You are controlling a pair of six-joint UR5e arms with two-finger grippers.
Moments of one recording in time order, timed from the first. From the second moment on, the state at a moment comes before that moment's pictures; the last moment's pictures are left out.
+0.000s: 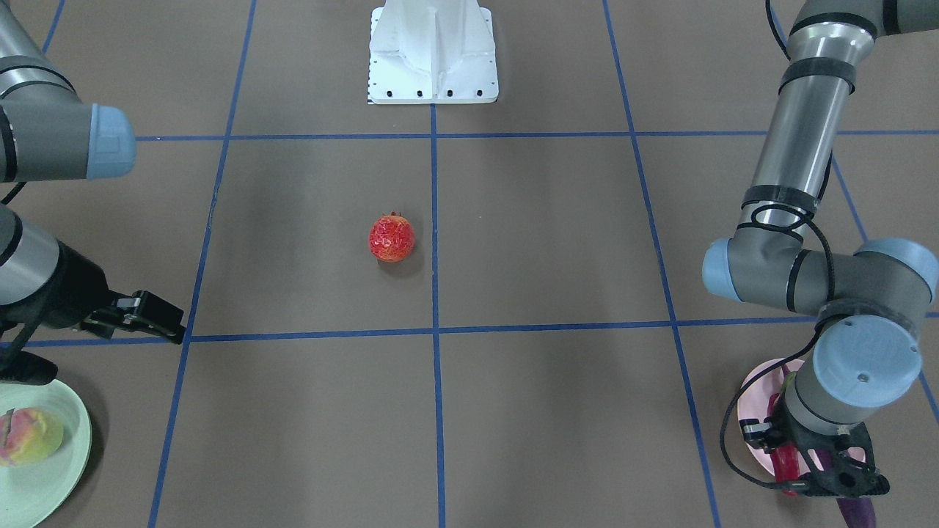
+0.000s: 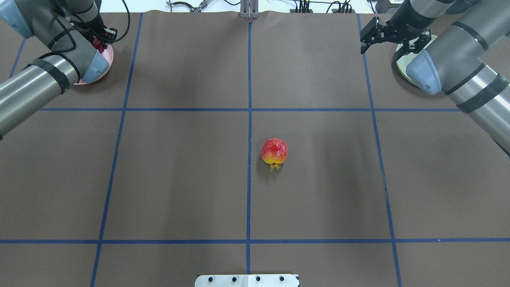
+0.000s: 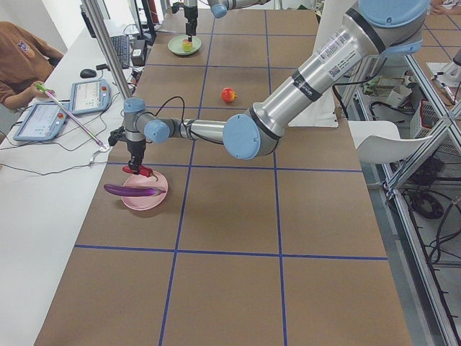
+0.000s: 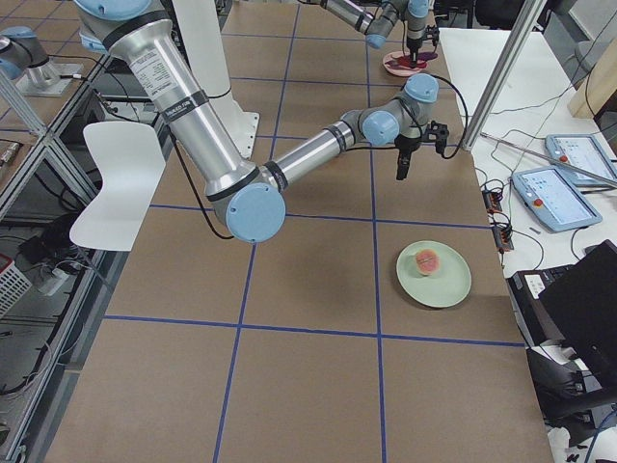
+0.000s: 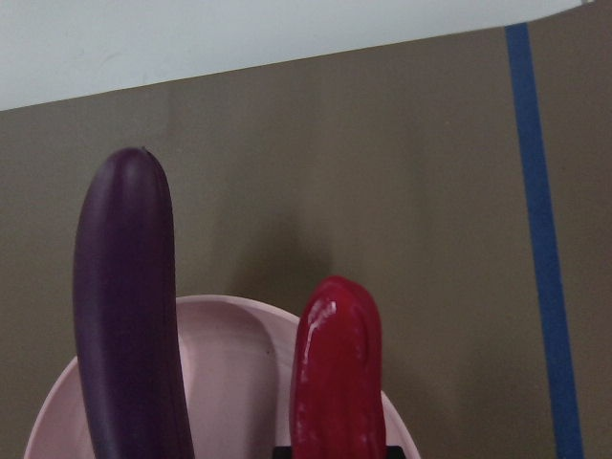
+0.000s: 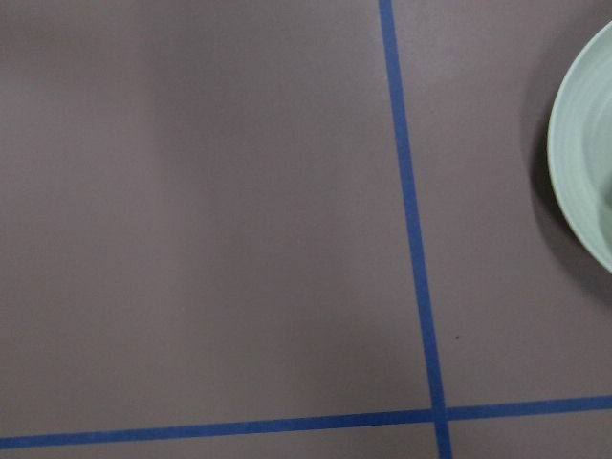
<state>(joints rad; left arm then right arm) -1.07 -2.41 -0.77 -1.98 -1.91 -0.59 1.07 -0.98 1.55 -1.51 2.30 0.94</state>
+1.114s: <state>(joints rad) -1.10 -2.40 -0.89 -1.91 -1.88 -0.43 0.75 -0.92 1.67 -1.52 2.07 1.25</state>
